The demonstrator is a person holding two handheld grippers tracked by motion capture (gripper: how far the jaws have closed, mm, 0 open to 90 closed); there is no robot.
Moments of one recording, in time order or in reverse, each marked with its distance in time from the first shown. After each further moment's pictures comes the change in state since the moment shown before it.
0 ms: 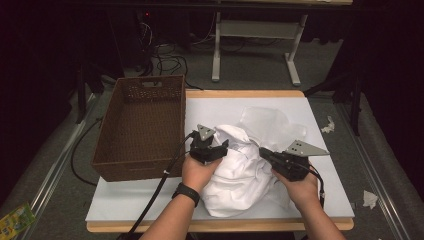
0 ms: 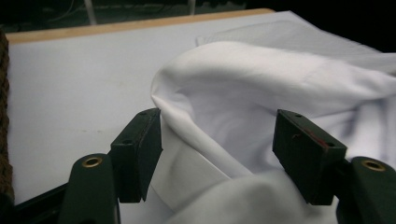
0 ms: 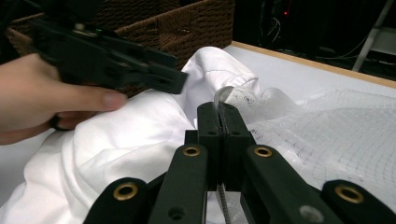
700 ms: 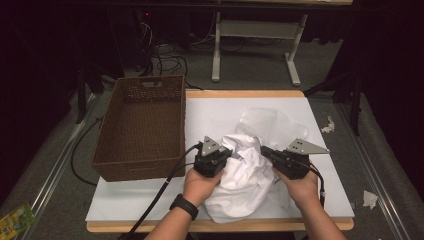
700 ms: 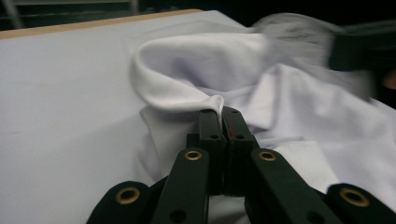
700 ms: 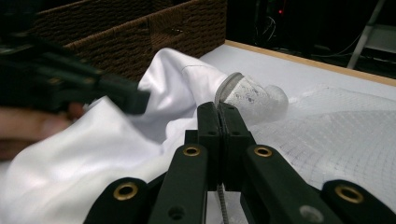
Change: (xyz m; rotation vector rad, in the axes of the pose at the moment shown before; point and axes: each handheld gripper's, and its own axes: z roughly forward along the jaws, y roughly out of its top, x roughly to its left) left arm -0.040 -0.020 -0.042 -0.039 -0.288 0.109; right arm -0.007 -0.001 0.003 -0.001 -0.017 0.012
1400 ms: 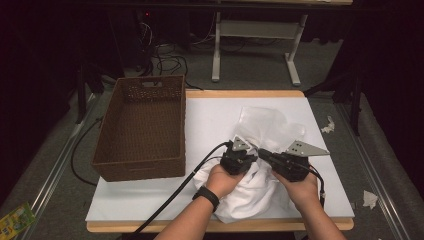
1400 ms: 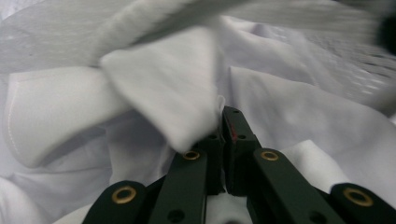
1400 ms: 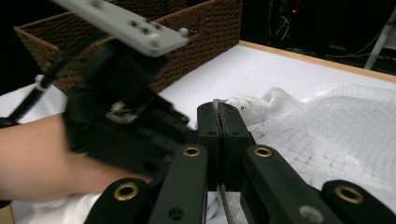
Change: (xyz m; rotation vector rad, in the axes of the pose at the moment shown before) left arm -0.003 0.002 0.083 0.139 -0.096 -0.002; right arm 0.007 0.001 -0.004 0.000 0.051 0.004
